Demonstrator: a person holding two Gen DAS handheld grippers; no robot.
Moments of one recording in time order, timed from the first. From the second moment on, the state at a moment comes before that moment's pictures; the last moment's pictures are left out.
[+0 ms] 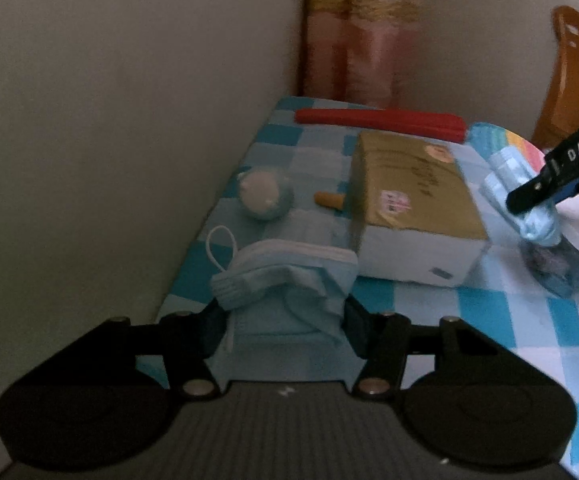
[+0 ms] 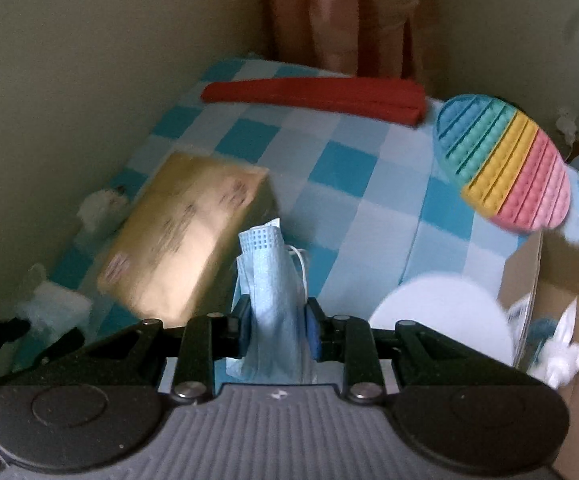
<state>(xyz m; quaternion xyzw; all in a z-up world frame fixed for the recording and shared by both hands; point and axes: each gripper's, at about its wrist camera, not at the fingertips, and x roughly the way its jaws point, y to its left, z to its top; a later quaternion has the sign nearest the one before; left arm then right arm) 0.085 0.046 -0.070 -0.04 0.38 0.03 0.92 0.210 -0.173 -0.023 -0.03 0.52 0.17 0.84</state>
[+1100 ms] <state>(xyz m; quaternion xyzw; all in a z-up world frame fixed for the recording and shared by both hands) 0.025 -0.066 -0.016 0.06 0.40 -0.21 0.89 0.068 -0.346 0.021 0.03 0.47 0.06 0.88</state>
